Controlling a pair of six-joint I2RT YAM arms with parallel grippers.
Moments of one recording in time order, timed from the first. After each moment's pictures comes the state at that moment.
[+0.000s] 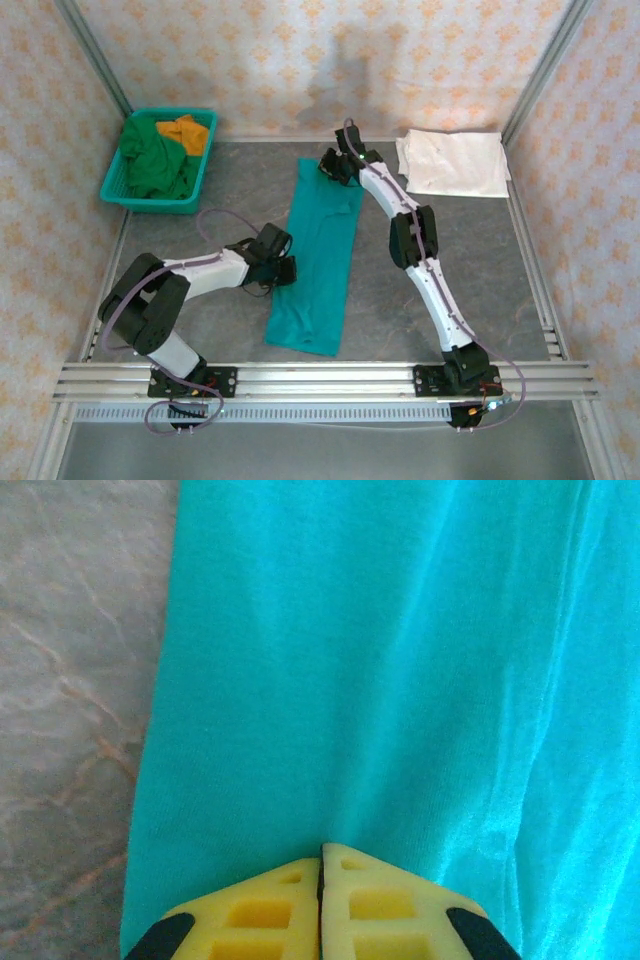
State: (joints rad) left arm -0.55 1.58 0.76 -0.28 0.12 -0.73; right arm 0.39 2.84 2.69 -0.63 -0.27 0.83
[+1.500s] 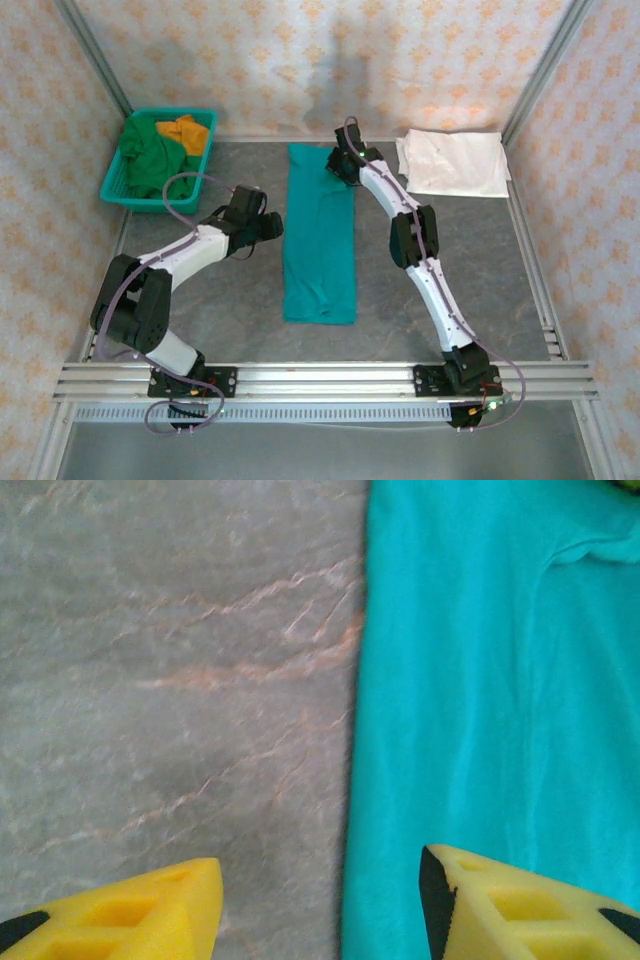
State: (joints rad) left arm -0.32 1.56 0.96 -0.28 -0.03 -0.54; right arm 0.40 2.84 2.71 -0.70 -0.07 0.83
